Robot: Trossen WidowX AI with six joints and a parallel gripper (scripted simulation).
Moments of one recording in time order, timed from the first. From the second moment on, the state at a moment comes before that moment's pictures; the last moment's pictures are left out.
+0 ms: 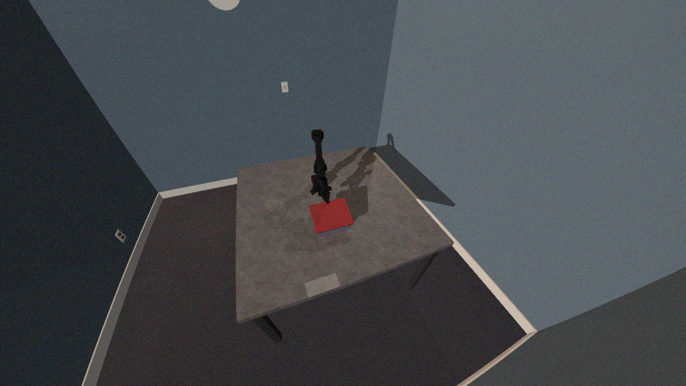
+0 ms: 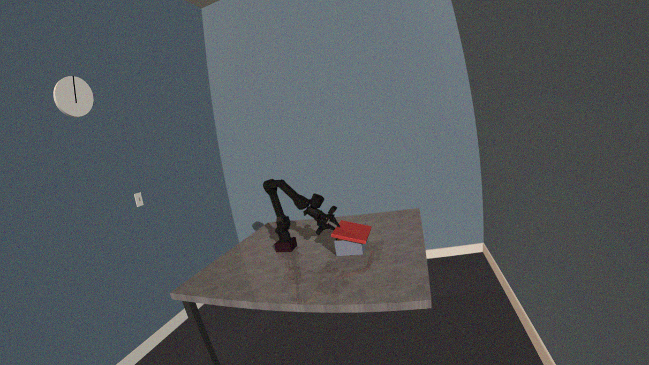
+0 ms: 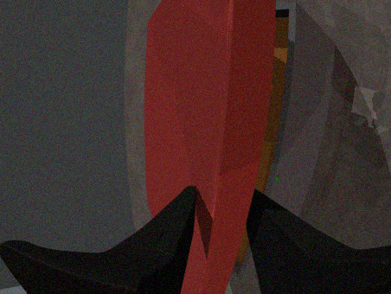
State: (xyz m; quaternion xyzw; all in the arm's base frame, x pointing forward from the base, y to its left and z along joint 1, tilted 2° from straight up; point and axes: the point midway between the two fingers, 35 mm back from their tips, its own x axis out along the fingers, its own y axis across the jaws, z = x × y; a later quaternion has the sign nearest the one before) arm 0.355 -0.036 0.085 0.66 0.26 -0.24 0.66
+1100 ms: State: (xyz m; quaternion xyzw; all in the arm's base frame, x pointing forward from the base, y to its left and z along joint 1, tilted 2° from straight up) arm 0.380 -0.035 0.127 0.66 0.26 -0.24 0.66
